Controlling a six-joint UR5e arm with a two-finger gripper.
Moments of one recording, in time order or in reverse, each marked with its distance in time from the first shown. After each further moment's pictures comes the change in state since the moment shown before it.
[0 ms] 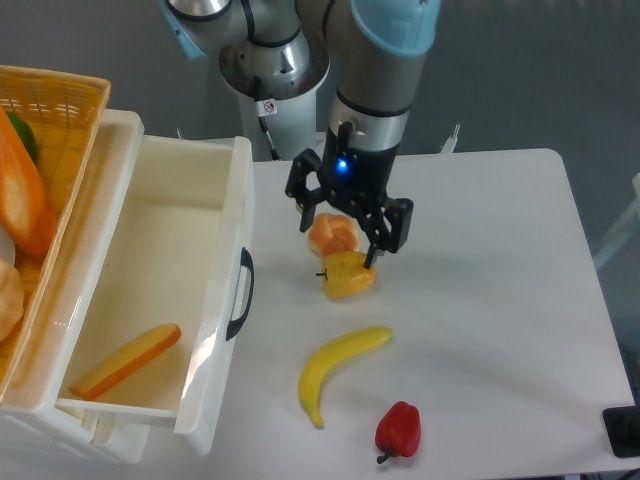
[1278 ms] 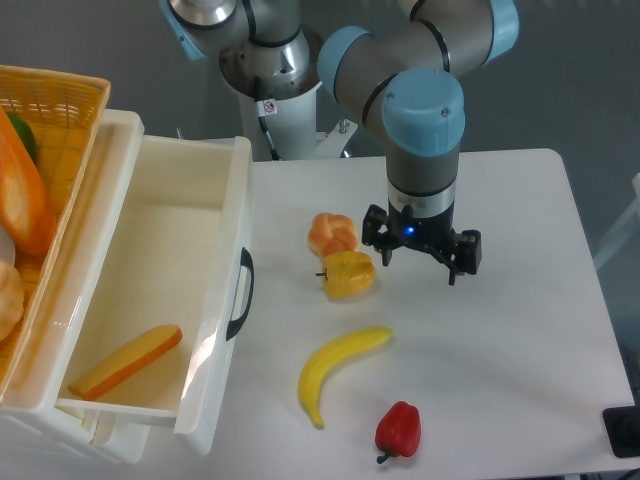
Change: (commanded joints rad) arm 0.009 -0.136 -0.023 0.104 0.324 -0.262
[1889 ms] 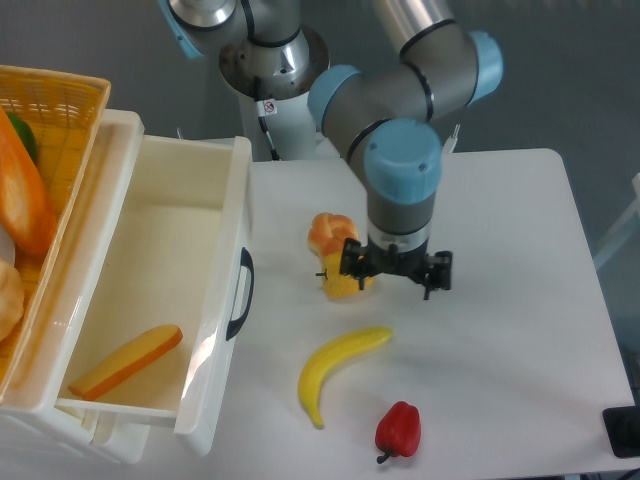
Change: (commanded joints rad) arm -0.080 -0.061 -0.038 0.000 -0.060 -0.224
